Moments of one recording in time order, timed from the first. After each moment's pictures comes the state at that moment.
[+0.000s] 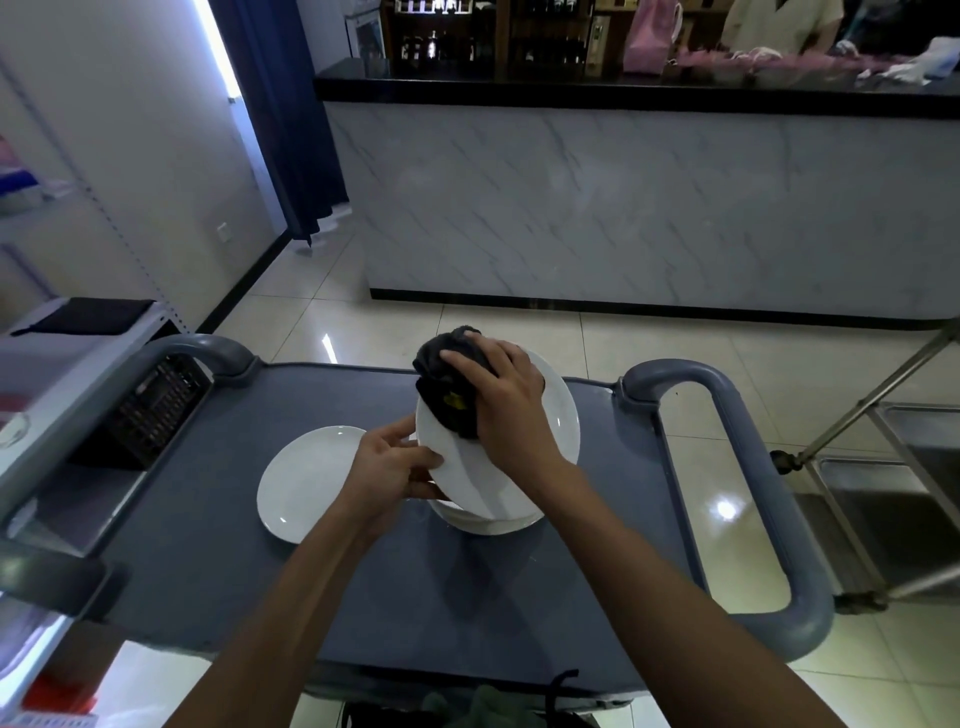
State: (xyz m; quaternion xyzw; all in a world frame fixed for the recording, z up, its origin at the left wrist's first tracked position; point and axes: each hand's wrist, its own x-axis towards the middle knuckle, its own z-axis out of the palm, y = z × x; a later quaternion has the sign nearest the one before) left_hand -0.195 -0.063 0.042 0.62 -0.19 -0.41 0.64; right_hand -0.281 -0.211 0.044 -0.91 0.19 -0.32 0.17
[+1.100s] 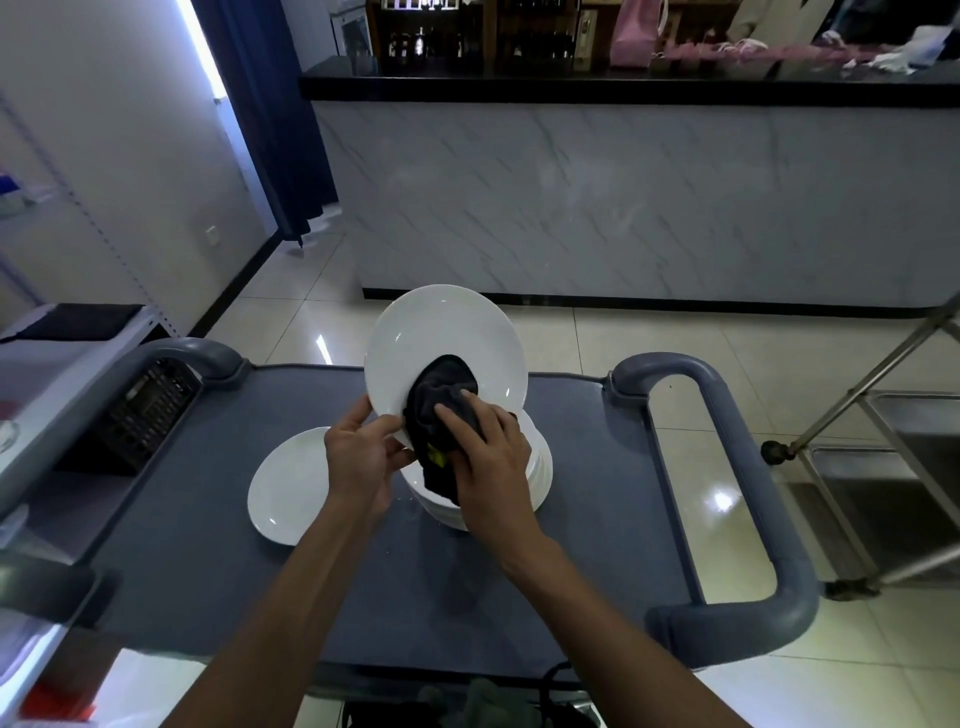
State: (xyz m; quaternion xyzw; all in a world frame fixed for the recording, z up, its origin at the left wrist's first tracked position) left_hand -0.194 -0.077 0.039 0.57 -0.09 -0.29 0.76; right_hand -0.314 -0.157 0.011 -0.87 0.27 -0.32 0.27
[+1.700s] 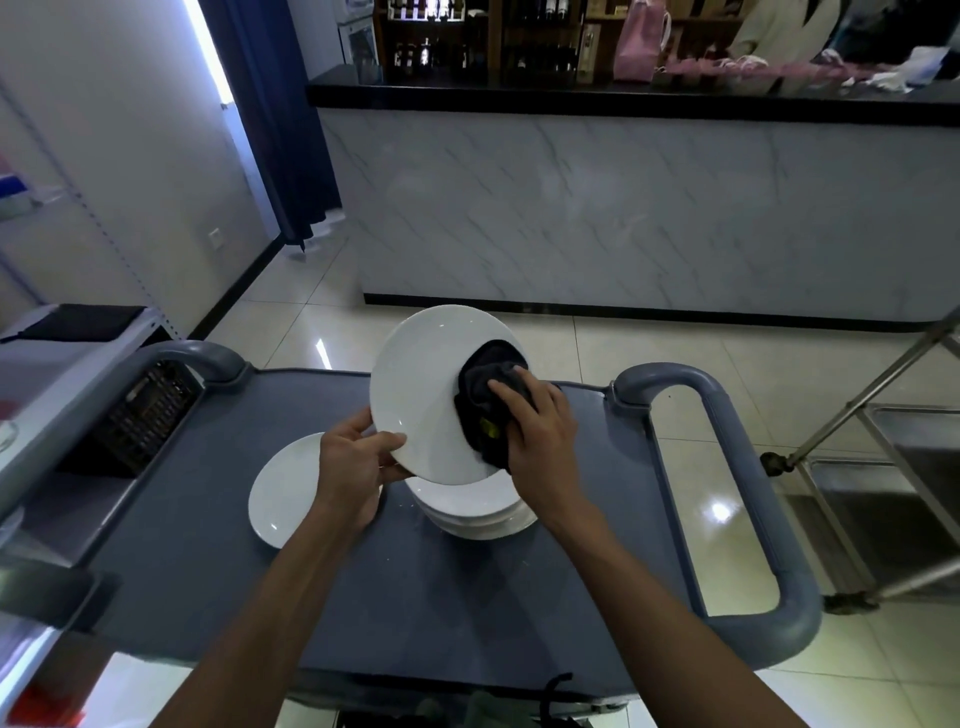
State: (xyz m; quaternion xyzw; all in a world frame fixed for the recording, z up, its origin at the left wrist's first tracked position) left_hand -0.183 -0.064 0.041 0.61 -0.12 -0.31 0.72; right_hand -0.323 -0.215 0.018 -0.87 0.30 -0.32 0.22
